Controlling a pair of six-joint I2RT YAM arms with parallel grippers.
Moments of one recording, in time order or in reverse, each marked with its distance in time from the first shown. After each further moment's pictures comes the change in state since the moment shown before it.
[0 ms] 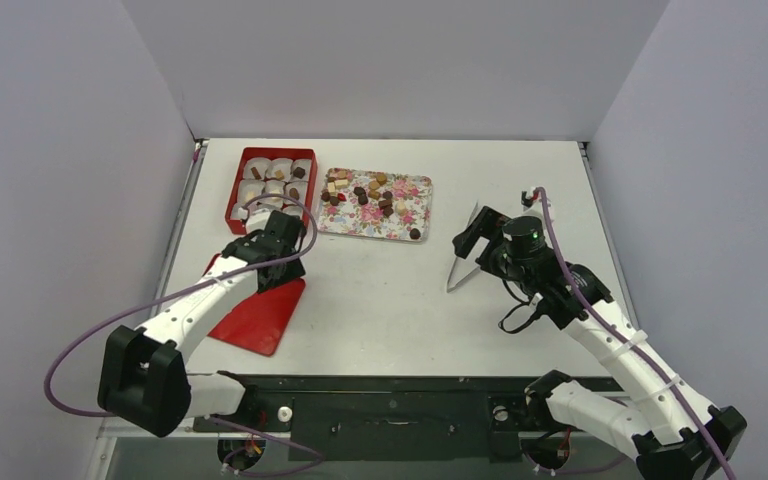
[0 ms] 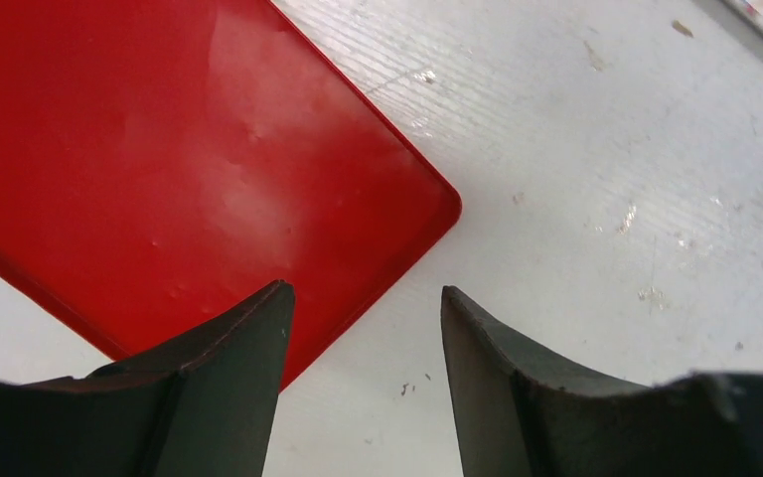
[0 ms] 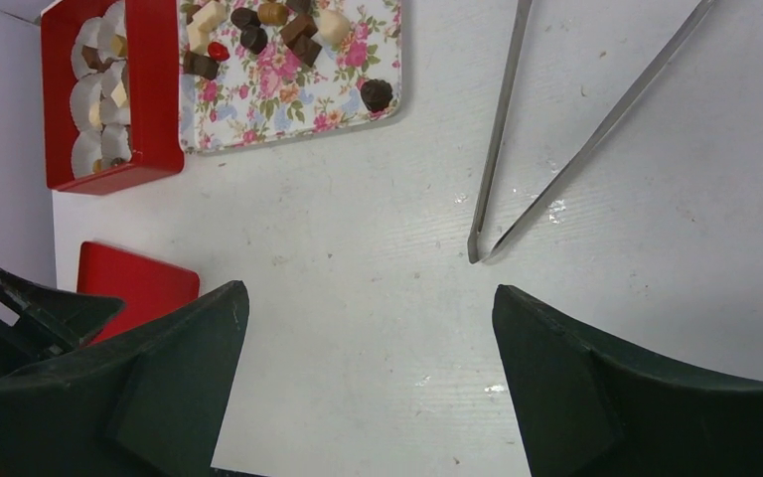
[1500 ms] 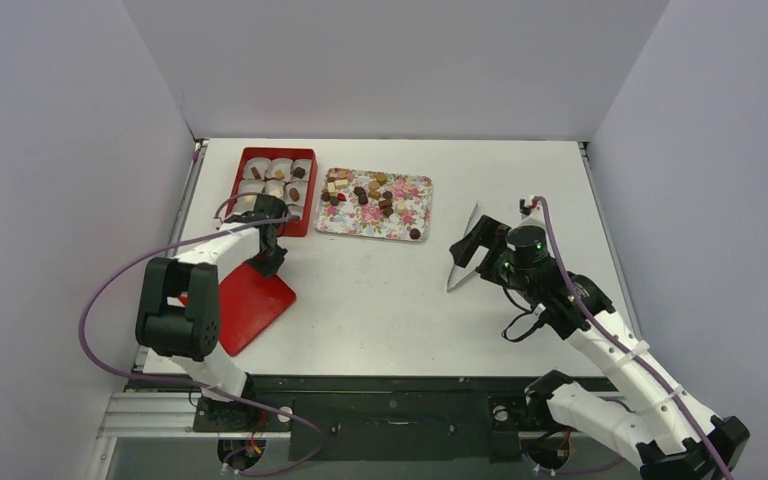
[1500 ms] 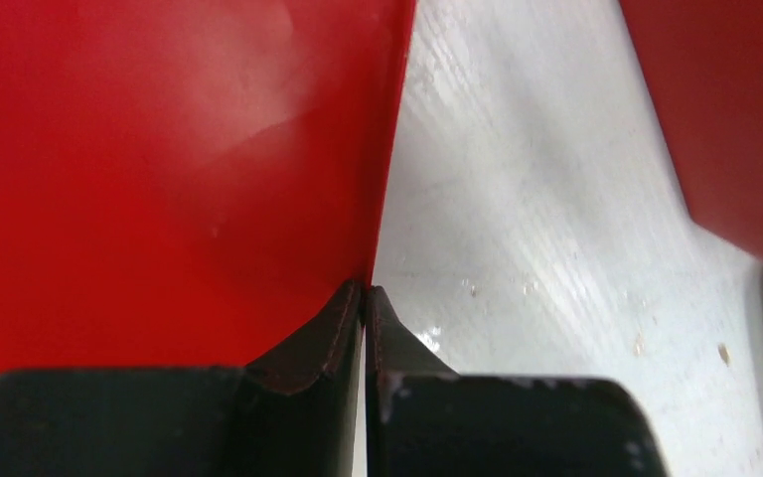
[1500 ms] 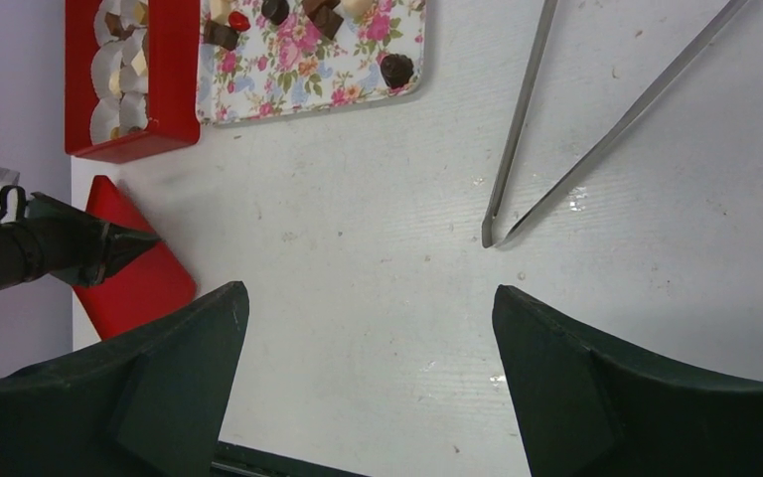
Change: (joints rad) left arm 0.263 0.438 0.128 0.106 0.063 -0.346; right arm 0.004 -0.053 -0.078 0.047 -0.058 -0.012
